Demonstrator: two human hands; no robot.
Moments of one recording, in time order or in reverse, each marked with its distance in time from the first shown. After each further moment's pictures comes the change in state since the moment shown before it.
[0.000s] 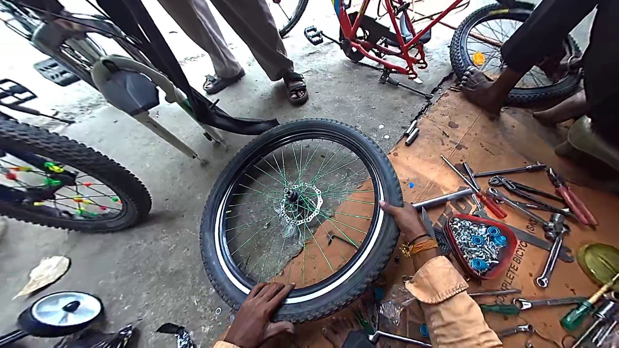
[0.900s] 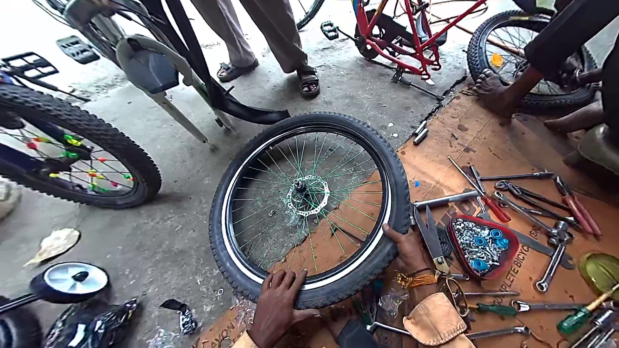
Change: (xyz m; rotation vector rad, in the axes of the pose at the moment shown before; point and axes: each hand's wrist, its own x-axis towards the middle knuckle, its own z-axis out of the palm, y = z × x) left_hand 0.016 0.066 0.009 0.198 0.000 -0.238; right_hand -0.051 0.063 0.008 0.342 0.009 -0.035
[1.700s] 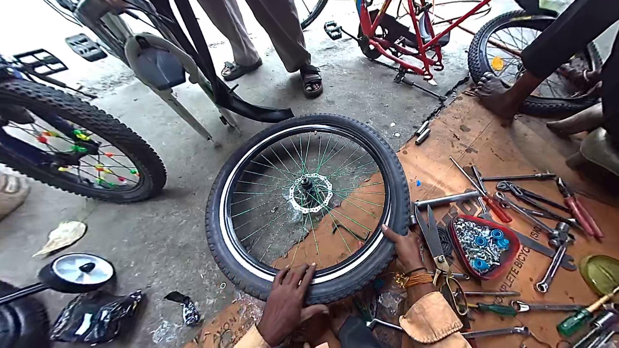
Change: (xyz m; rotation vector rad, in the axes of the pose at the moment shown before) left_hand 0.002 0.017 -0.003 -0.137 0.099 0.085; right_hand 0.001 0.013 -0.002 -0.113 0.065 0.017
